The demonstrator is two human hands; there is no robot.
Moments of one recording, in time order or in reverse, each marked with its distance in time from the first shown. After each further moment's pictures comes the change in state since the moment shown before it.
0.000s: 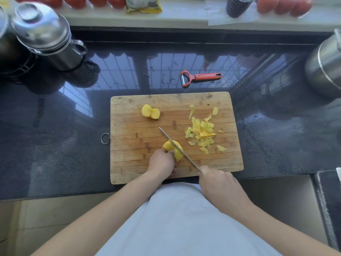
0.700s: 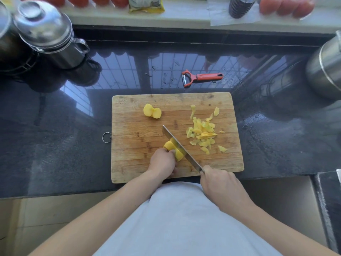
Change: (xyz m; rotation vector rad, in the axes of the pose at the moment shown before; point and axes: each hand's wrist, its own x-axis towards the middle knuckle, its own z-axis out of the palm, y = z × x) left_hand 0.002 -0.001 -0.002 0.020 -0.007 -0.001; right_hand 0.002 0.002 0.006 0.041 0.081 0.010
